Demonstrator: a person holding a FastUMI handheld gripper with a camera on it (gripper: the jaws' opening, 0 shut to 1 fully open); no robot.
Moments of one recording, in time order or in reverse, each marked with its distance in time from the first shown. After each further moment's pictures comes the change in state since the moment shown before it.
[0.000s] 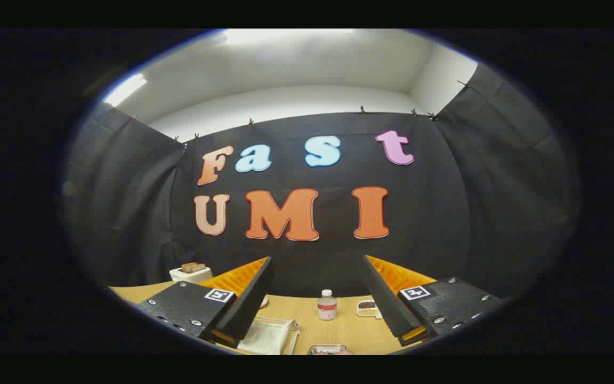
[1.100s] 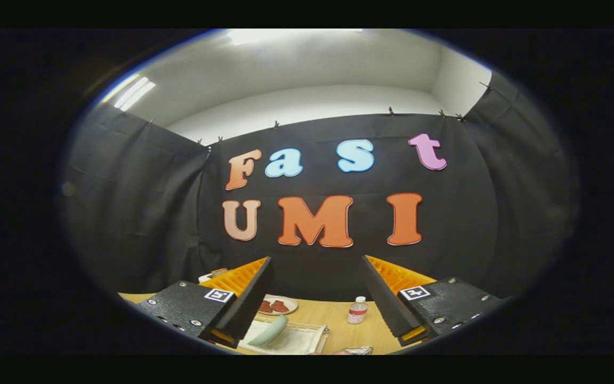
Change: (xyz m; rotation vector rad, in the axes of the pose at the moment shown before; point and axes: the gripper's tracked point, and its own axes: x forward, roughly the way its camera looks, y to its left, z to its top) arm 0.009 0.071 0.041 0.028 0.032 0.132
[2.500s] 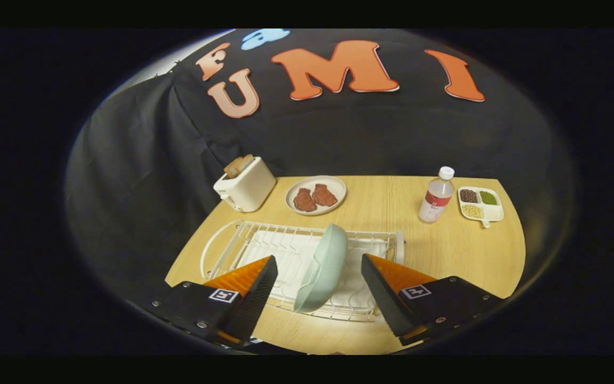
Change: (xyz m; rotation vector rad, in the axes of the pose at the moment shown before) arm 0.035 0.093 -0.275 0.168 1.024 0.163
